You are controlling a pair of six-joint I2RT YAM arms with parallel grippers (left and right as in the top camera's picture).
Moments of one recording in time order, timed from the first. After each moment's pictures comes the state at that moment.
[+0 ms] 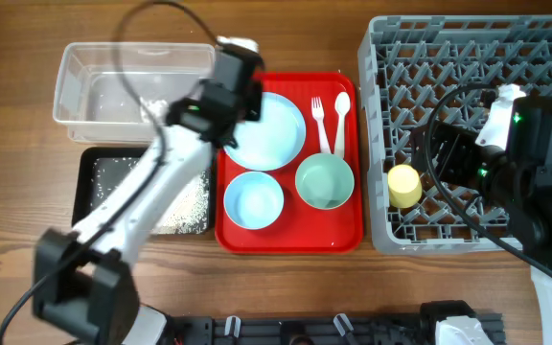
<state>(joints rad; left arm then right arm) -0.43 1.66 1.32 -0.48 -0.22 -0.25 0.06 1.06 1.38 -1.17 -0.13 0.35</state>
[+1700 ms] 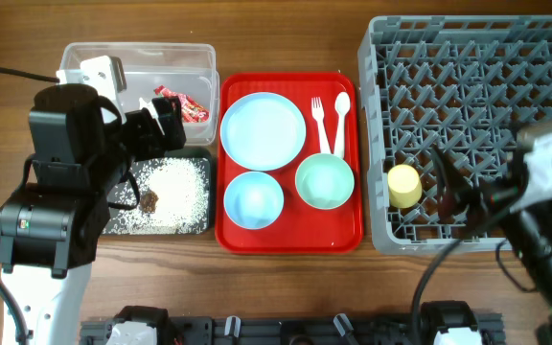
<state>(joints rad) -0.12 1.08 1.34 -0.89 0.03 -0.32 0.03 0.68 1.29 -0.83 -0.24 -0.17</state>
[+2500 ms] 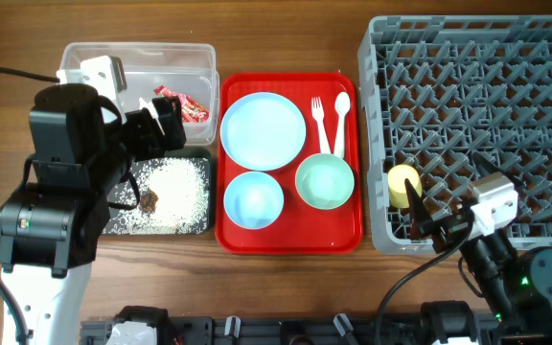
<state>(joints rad) -0.12 1.08 1.34 -0.89 0.03 -0.32 0.03 0.35 0.74 -0.54 -0.27 -0.20</state>
